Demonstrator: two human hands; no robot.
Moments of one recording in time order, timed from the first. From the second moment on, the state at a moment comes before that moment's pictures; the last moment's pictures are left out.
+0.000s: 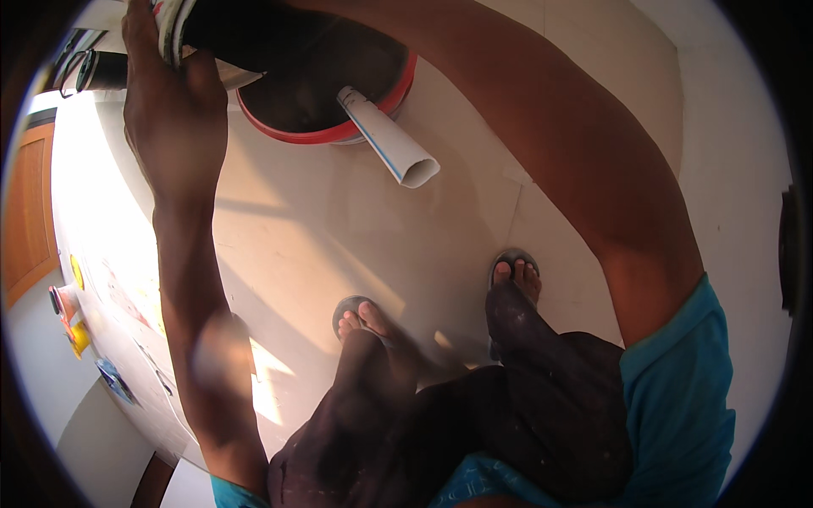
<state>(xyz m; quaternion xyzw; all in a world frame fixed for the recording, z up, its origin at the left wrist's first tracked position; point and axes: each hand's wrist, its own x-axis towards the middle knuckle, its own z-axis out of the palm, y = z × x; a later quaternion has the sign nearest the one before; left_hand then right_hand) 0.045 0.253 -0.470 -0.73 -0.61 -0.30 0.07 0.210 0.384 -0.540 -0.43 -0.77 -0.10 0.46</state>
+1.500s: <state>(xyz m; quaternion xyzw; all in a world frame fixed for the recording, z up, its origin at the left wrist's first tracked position) 0.074 0.233 -0.497 -0.71 -0.57 -0.42 0.03 0.367 0.188 -0.450 -0.39 -0.87 0.13 0.26</state>
